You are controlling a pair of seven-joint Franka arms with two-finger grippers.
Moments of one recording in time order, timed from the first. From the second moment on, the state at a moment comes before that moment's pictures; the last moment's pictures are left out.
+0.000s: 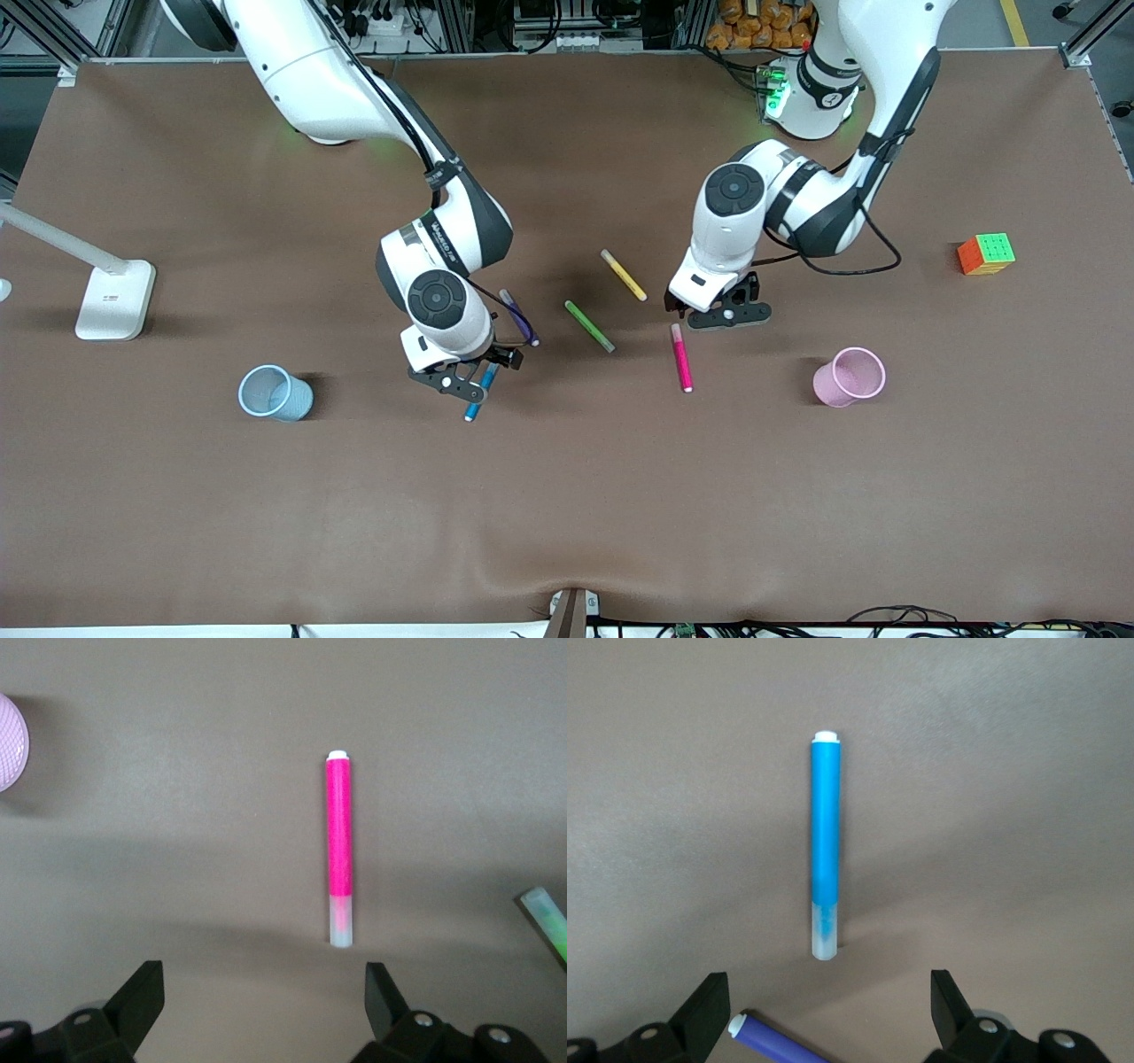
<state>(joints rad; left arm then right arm) -0.22 0.34 -0.36 -2.10 0.42 2.41 -0.97 0.59 0.71 -0.04 -1.52 0.08 2.14 0.88</state>
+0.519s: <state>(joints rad) -0.22 0.46 -0.35 -2.10 0.62 2.56 -1.21 0.60 0.76 -0.04 -1.56 0.08 2.25 0.89</state>
